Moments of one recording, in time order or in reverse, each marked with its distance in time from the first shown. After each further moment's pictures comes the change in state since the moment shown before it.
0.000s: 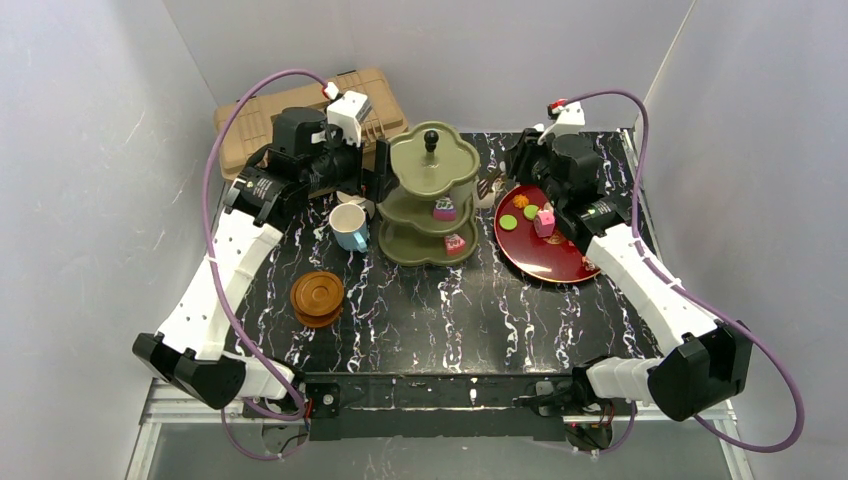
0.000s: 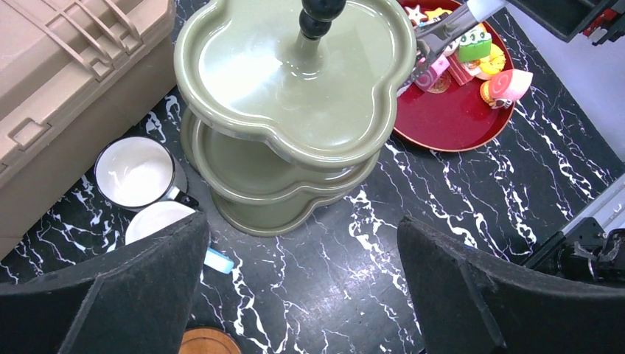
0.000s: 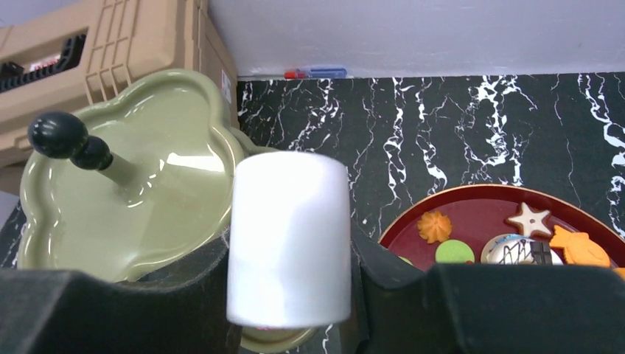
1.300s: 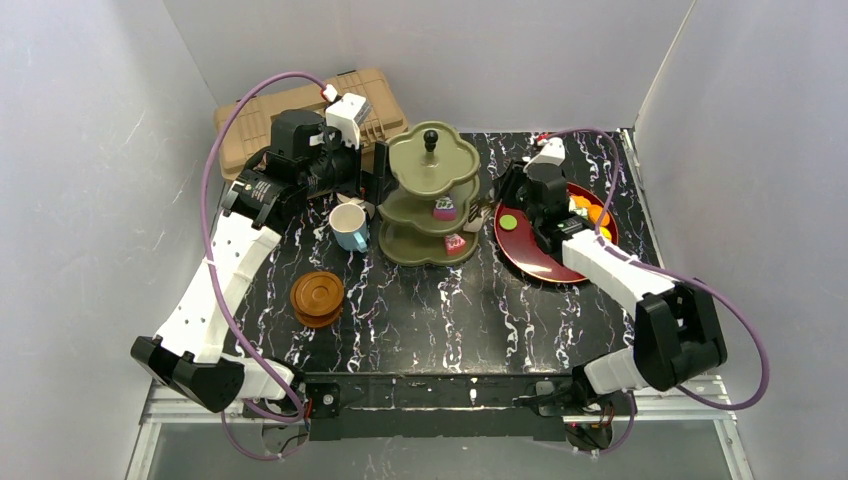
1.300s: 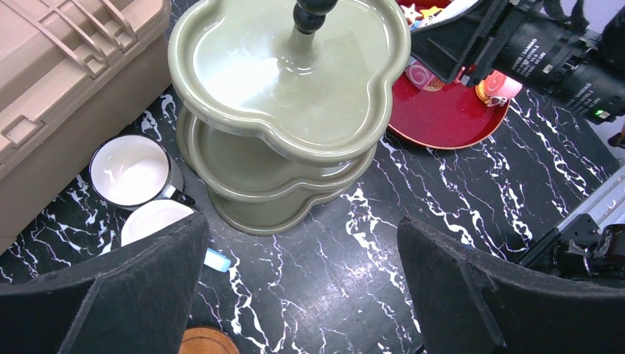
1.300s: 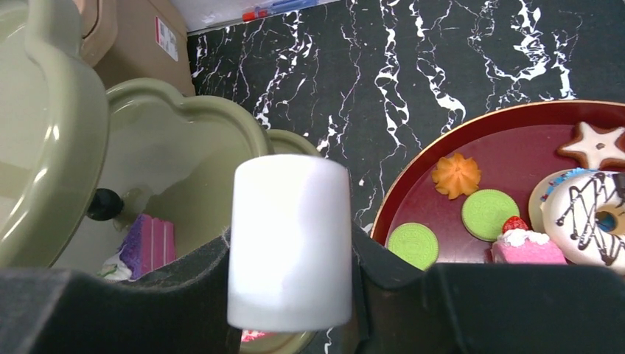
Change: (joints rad) left arm 0.005 -0.021 -0.027 0.006 0.018 -0.002; right arm 0.002 0.129 -0.251 0.280 0.059 0.141
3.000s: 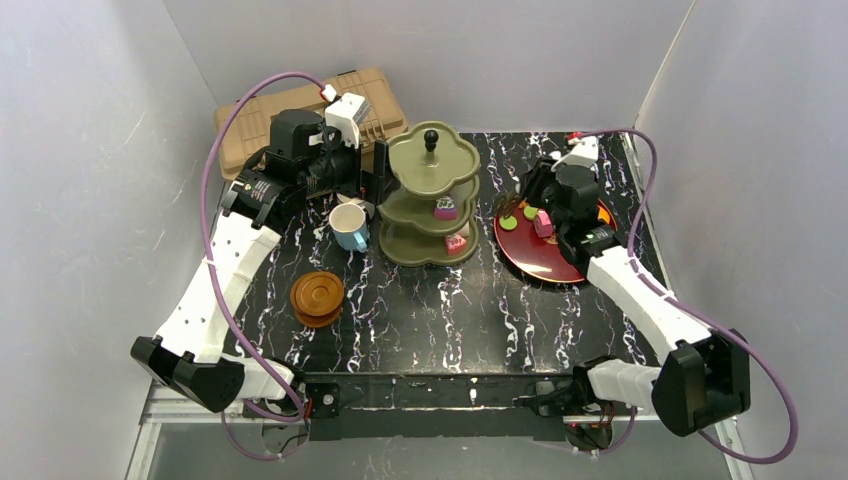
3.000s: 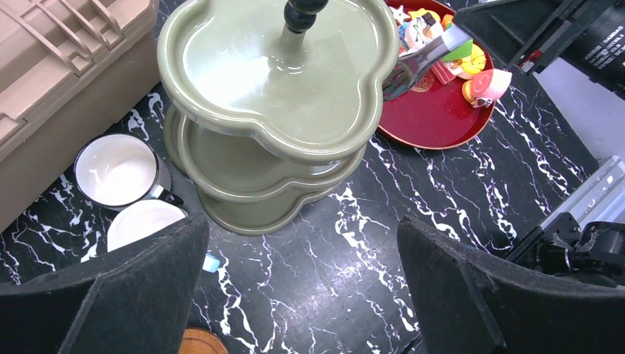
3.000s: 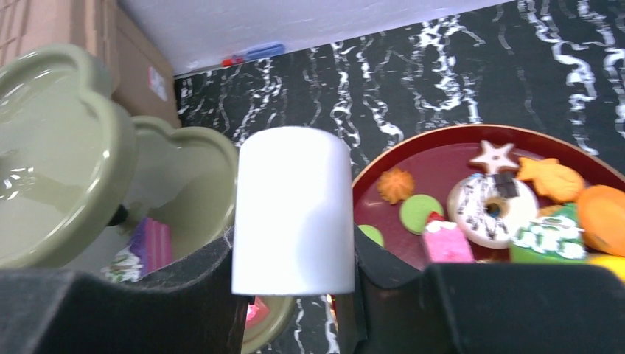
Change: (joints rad) left arm 0.005 0.000 0.000 0.001 0.026 -0.024; right arm -0.043 -0.186 -0.020 -0.108 0.043 -0.044
